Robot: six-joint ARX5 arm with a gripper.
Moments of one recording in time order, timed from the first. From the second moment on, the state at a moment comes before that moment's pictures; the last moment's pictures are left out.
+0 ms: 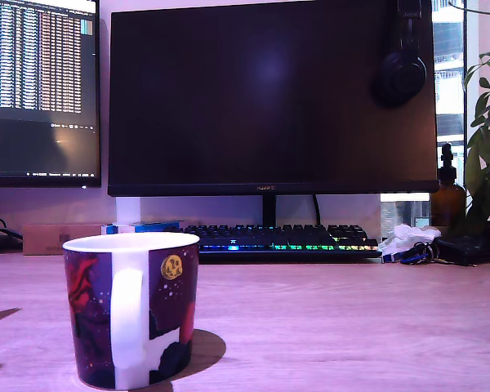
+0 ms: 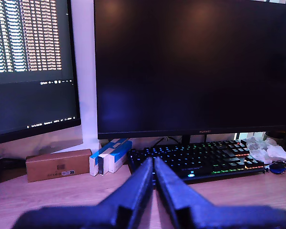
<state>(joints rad) -0.12 0.23 0.37 -0.10 0.23 -0.14</state>
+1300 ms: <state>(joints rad) -0.12 0.63 0.32 0.18 0.37 -0.02</state>
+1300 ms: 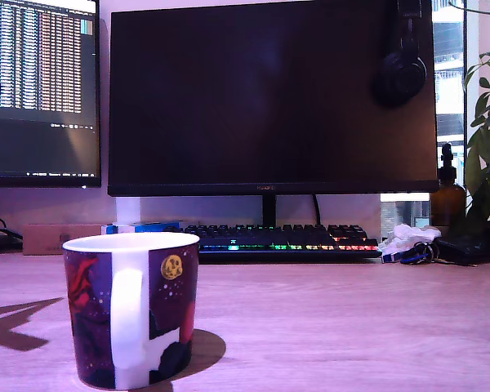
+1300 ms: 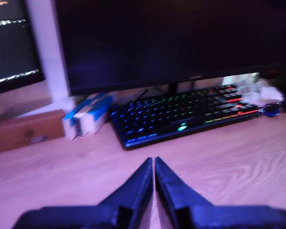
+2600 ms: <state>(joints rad) -0.12 0.75 0.07 0.32 0.42 0.05</state>
